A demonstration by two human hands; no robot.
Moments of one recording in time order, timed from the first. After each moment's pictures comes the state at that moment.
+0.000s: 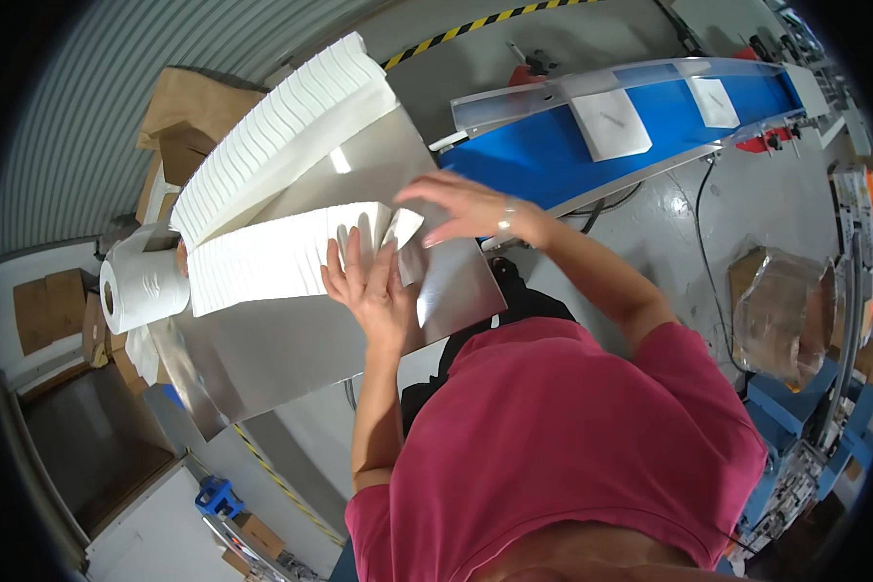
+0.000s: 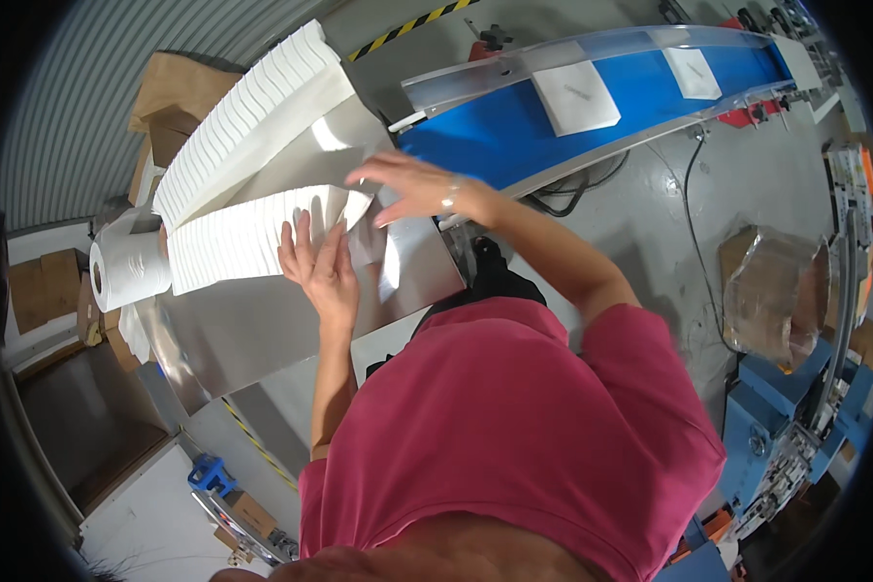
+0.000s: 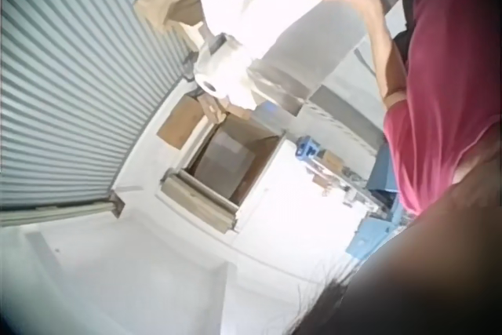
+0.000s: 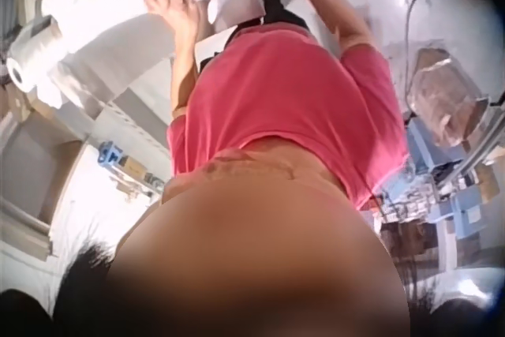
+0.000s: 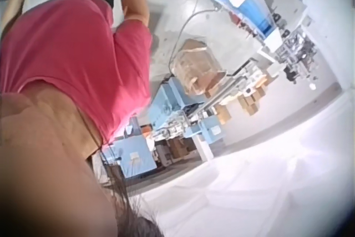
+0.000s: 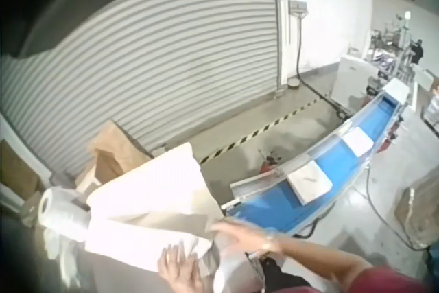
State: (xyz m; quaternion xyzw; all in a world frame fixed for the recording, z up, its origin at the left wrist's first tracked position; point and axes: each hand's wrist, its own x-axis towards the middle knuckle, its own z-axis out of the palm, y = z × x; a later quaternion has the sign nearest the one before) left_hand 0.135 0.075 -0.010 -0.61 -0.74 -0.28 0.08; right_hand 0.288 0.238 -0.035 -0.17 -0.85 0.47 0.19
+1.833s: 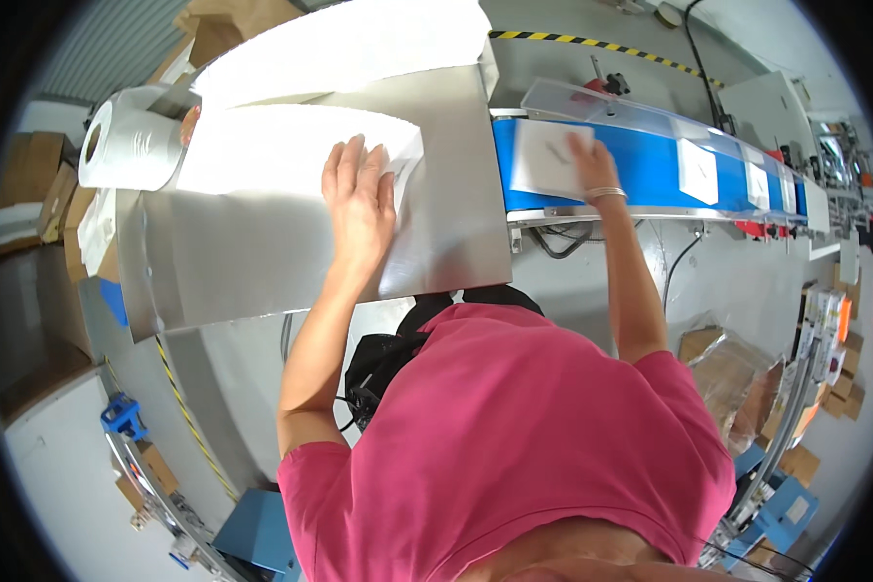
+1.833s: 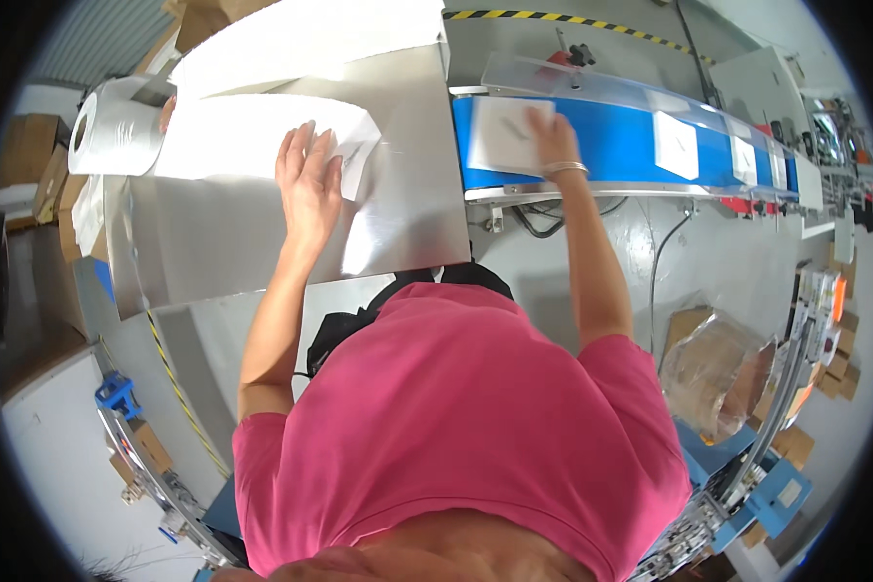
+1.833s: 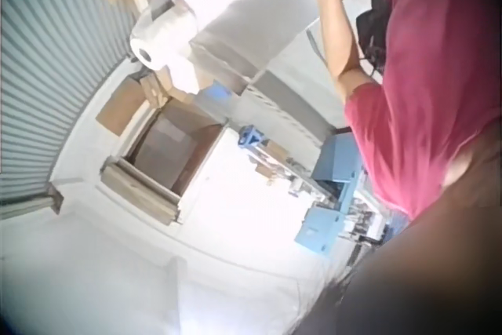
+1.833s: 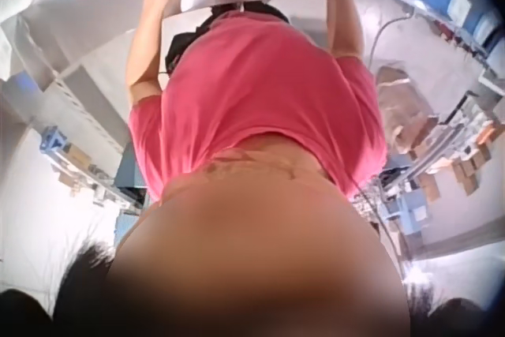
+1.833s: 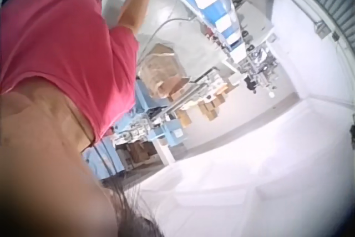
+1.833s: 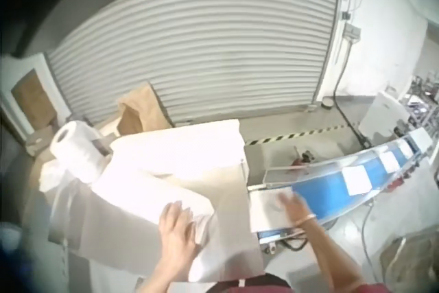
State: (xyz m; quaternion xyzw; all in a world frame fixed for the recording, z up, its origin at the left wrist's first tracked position) left_hand 0.085 0.063 -0.010 -0.57 -0.74 -0.34 0.05; right_hand 0.359 0.275 -0.070 -0.64 -0.64 0.39 0.19
